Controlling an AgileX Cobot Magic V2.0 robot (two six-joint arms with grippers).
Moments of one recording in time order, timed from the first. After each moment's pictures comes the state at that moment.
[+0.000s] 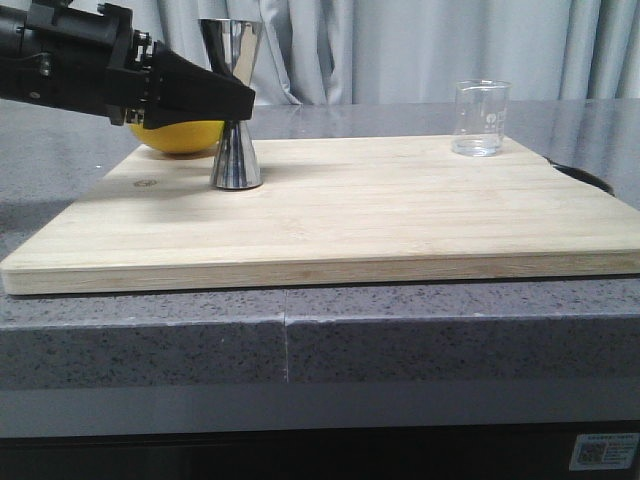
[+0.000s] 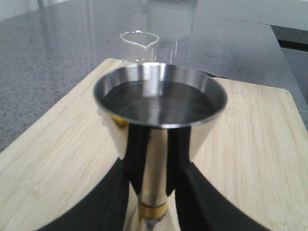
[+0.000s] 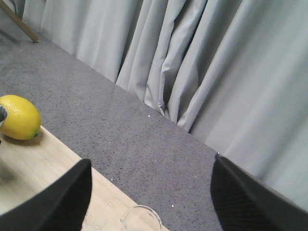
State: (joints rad) left arm -0.17 1.86 -1.12 -1.64 1.15 2.15; right arm -0.07 1.10 -0.91 -1.54 -0.59 1.09
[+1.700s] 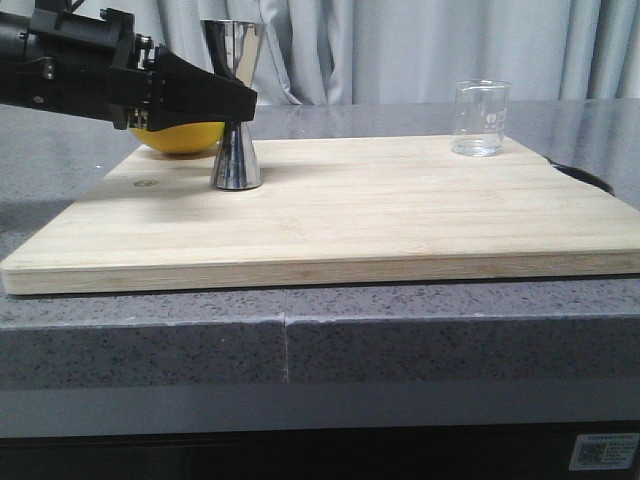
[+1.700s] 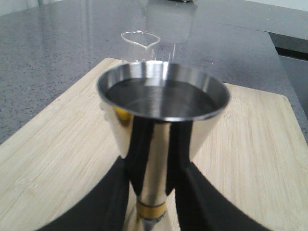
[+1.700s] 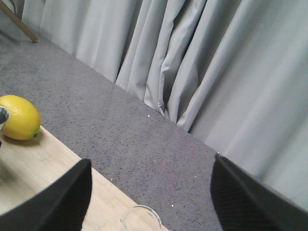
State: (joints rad) left arm -0.17 1.88 -1.12 -1.65 1.17 2.13; right arm -0.07 1.10 -0.91 -1.54 -0.59 1.10
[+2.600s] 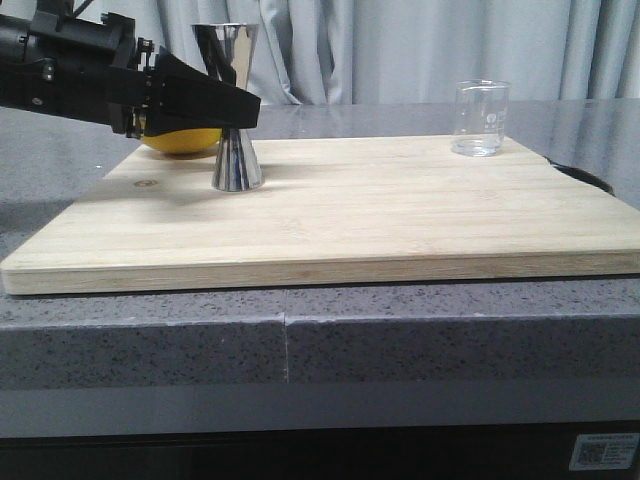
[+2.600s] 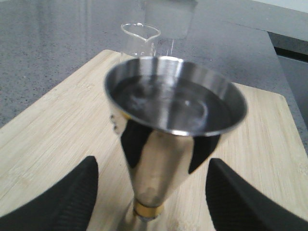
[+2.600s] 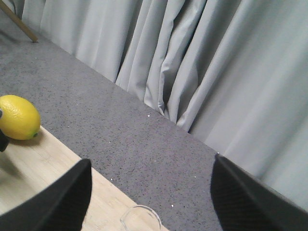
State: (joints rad) left arm -0.17 1.88 -1.12 -1.64 1.16 2.08; right arm -0.07 1.10 -0.91 -1.54 -0.59 1.10
